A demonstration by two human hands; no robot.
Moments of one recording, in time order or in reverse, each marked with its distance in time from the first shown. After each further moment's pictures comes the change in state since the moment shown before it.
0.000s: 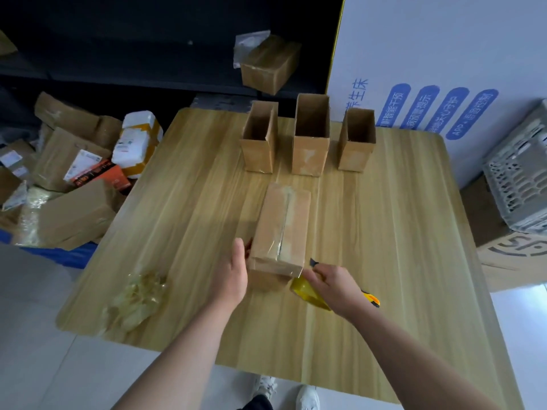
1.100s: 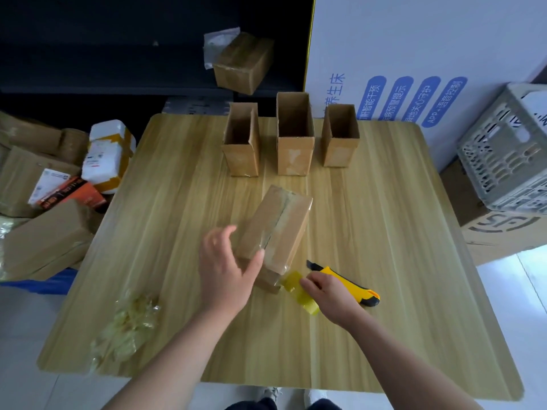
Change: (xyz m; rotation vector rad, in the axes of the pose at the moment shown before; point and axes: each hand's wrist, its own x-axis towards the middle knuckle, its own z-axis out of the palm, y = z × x) left_hand 0.026 0.003 -0.011 0.505 0.182 0.548; right_hand 0.003 0.004 0.025 0.153 -0.039 0.147
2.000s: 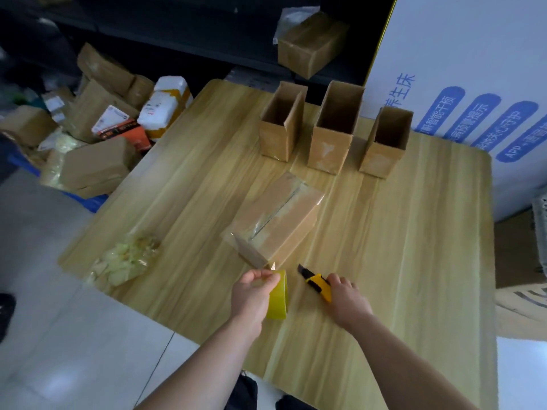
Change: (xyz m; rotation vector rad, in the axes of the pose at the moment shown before) left_hand -0.064 0.077 0.079 -0.812 0.075 -1.121; right_hand 0.052 0.084 -0.045 -0.700 -0.171 -0.022
